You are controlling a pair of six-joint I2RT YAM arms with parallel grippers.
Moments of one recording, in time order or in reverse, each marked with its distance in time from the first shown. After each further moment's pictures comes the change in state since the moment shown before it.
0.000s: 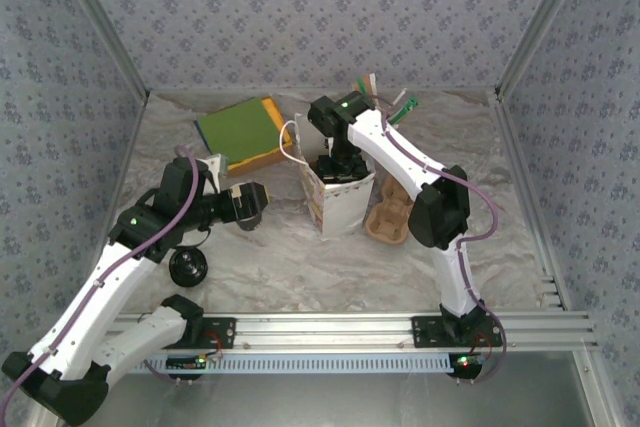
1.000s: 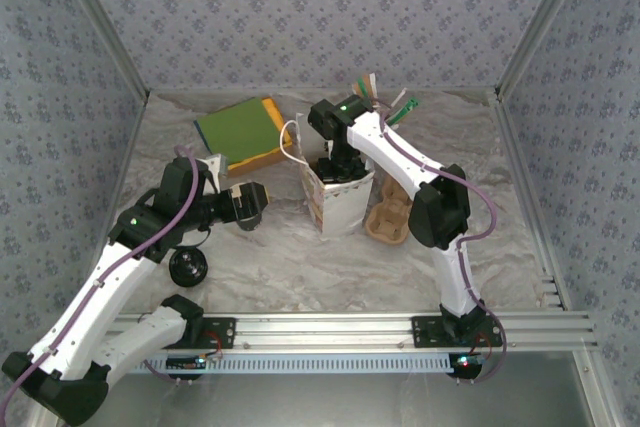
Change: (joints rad) left arm 0.000 0.000 0.000 0.000 0.000 0.000; right arm 0.000 0.000 -0.053 0.045 -0.008 0.000
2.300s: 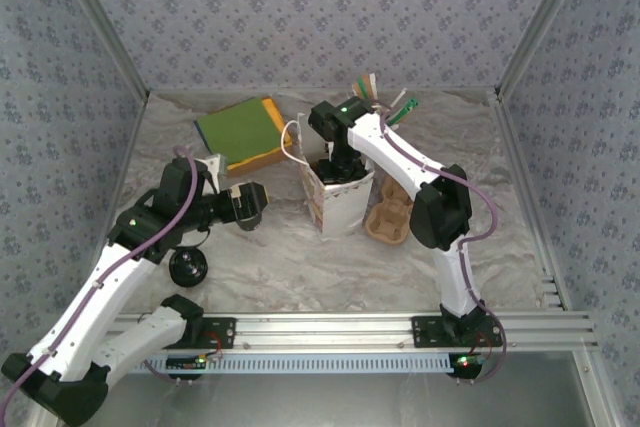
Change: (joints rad) left arm 0.000 -0.006 0.000 0.000 0.000 0.000; right arm 0.001 -0.013 -0.029 0.015 -0.007 0.000
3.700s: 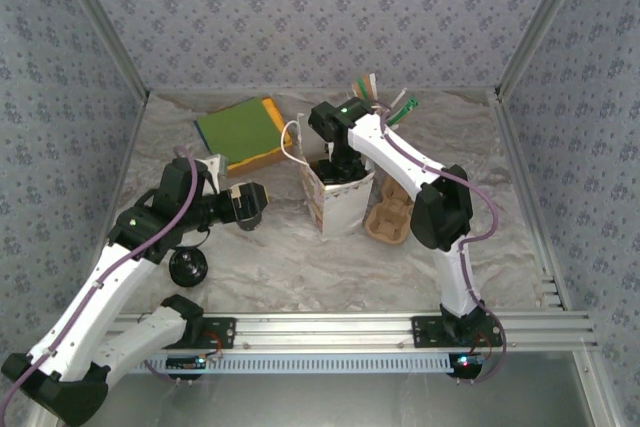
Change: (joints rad) left arm 0.000 0.000 0.000 -0.003 0.001 0.000; right arm 0.003 -0.008 -0.013 0.010 0.000 0.000
